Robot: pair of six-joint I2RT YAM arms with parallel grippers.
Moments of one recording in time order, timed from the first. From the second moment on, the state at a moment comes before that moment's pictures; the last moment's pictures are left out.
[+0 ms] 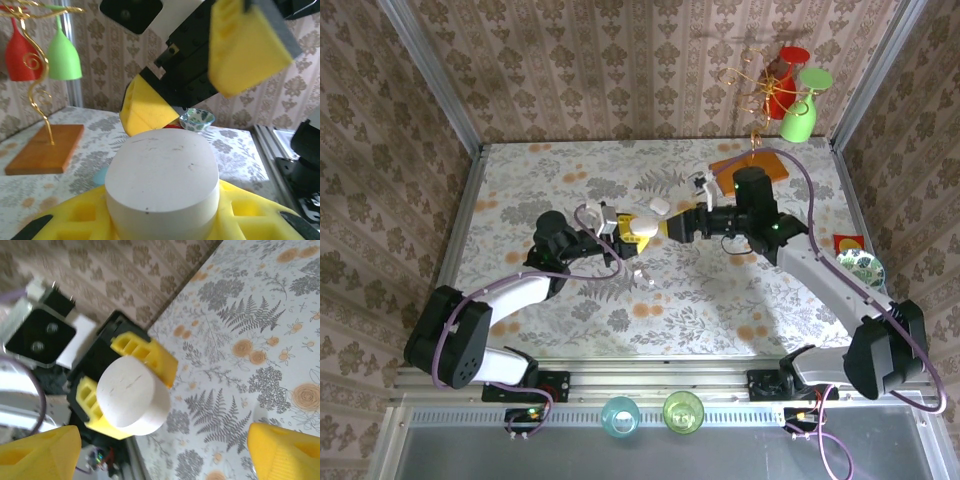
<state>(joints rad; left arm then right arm) -0.51 1.38 0.59 0.84 0.96 -0.09 0.41 1.31 1.03 -0.21 -0.79 0.30</state>
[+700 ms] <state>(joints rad) -0.52 1.38 0.59 0.82 1.01 -0.12 0.51 1.35 1.10 -0.33 -0.61 0.02</state>
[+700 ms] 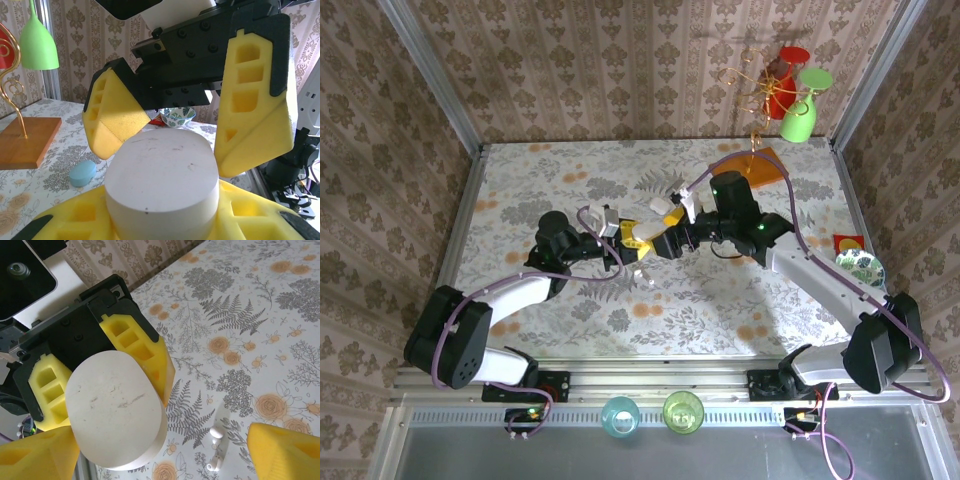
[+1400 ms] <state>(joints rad) -0.53 1.36 0.56 0.83 1.05 -0.12 0.49 1.35 1.11 -0.29 -0.49 0.08</state>
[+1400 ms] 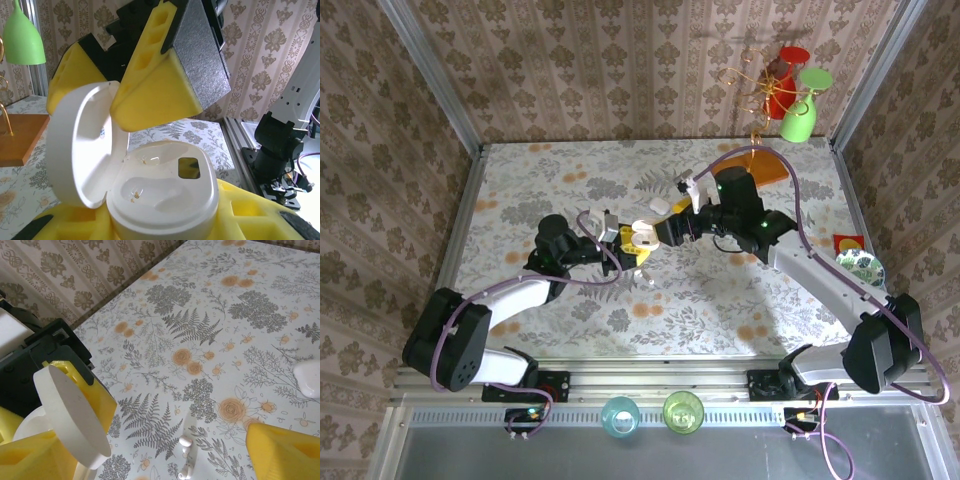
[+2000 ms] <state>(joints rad) -0.42 1.34 0.51 0.89 0.95 -0.12 0.40 1.14 0.96 -0.14 -0.58 0.26</state>
